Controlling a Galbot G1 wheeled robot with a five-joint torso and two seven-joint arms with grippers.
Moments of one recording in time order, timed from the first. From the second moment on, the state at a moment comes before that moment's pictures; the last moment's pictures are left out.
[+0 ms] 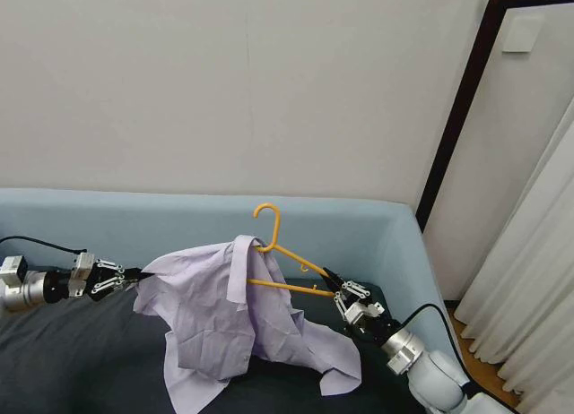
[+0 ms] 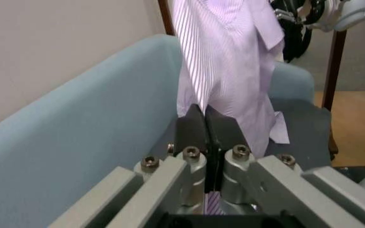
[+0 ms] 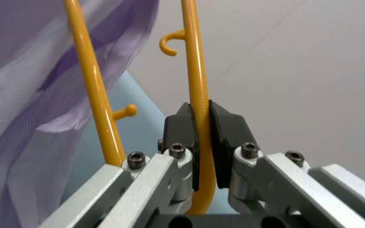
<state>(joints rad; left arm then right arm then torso) 0.68 -0.63 -0.47 -1.05 -0.74 -0.23 1.53 -0.96 0.92 0.00 1.68 -0.25 0.41 0.15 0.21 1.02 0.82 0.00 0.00</state>
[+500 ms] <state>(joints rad) 0.74 -0.64 -0.50 -1.11 -0.78 -0.24 1.53 -0.97 0.92 -0.02 1.70 -0.18 0.37 0.17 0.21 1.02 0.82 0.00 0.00</state>
